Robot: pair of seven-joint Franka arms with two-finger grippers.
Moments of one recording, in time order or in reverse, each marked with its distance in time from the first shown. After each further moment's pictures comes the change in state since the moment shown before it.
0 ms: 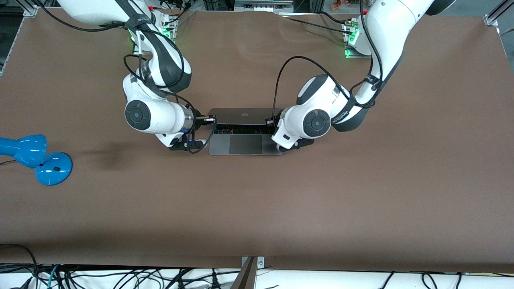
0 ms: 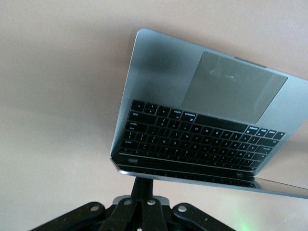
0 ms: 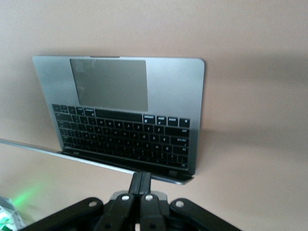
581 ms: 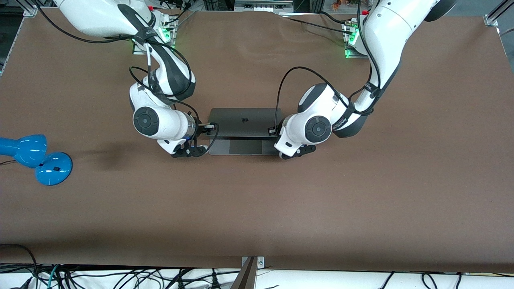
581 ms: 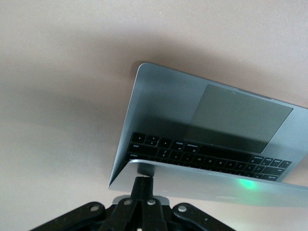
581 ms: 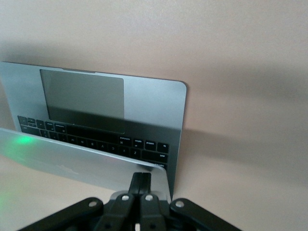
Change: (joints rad) left arm 0.000 0.052 0.010 0.001 0.051 0.088 0.009; right arm 0.002 0.067 -0.001 0.000 -0.105 0.063 -0.024
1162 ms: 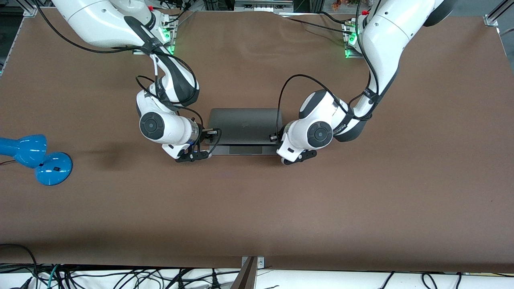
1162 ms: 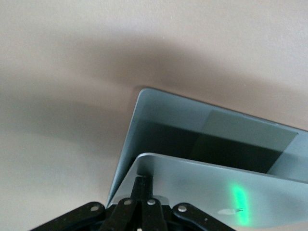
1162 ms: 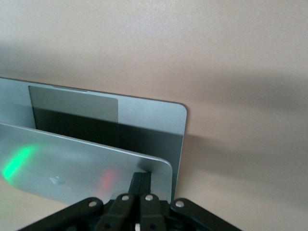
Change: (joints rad) left arm -0.002 0.041 0.019 0.001 0.025 0.068 0.005; right arm 0.004 0.067 0.000 -0.001 -0.044 0.109 -0.008
